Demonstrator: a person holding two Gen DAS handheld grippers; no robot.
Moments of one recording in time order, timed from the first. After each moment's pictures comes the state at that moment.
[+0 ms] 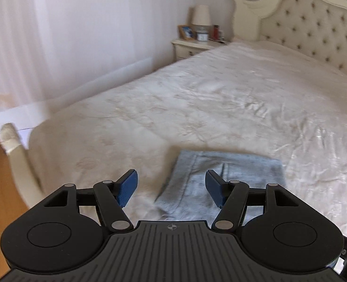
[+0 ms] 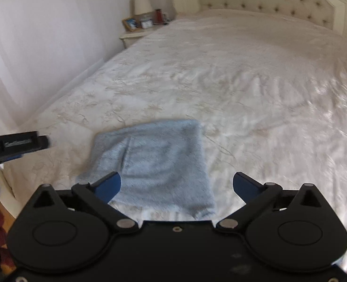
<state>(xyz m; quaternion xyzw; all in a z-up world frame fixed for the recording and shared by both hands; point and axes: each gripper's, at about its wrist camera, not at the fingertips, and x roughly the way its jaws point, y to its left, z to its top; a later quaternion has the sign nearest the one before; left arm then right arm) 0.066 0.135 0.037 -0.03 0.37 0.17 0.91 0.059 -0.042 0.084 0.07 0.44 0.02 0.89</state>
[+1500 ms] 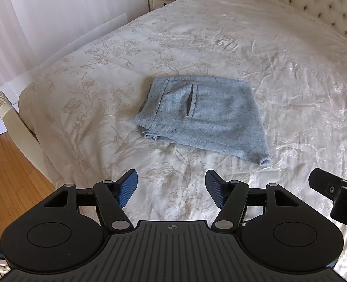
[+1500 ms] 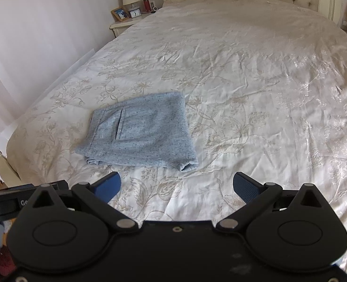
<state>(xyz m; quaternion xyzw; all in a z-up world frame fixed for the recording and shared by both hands) -0.004 0.090 0.022 -0.01 0.49 0.10 0.87 -0.014 -0.066 0.094 0.10 0.46 0.02 0.88</state>
